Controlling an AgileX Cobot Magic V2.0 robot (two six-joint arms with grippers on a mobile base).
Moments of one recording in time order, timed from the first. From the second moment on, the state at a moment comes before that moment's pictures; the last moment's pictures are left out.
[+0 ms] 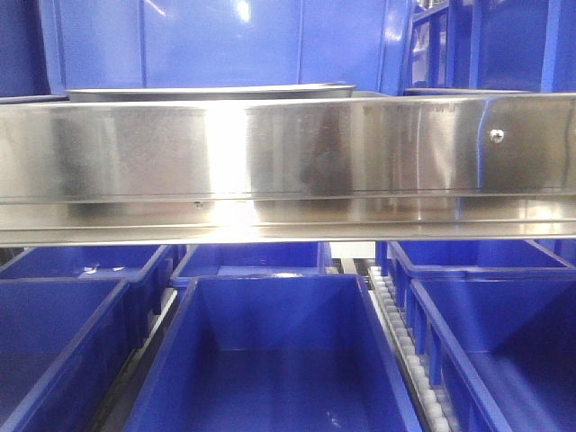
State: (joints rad) left arm -0.42 0.52 -0.52 0.25 0.07 -0.45; right arm -0.06 0.17 -0.12 -0.01 0.01 -0.04
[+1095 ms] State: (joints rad) left arm -0.42 0.52 -0.52 0.25 0.08 -0.45; right arm -0.07 0.00 0.00 -0.01 0.07 0.03
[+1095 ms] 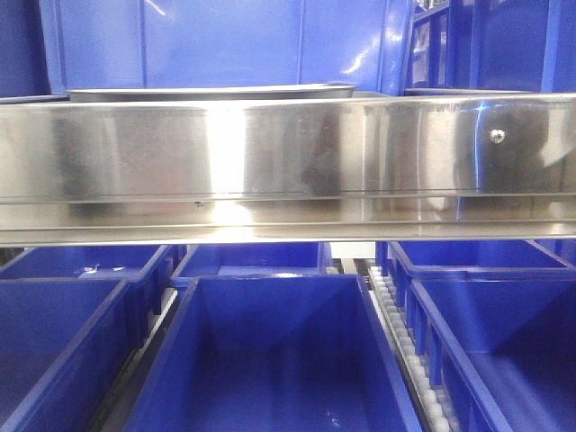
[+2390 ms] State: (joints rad) left arm -0.02 0.01 0.00 0.03 0.04 -0.05; right arm -0.07 0.00 0.00 -0.01 0.07 0.03
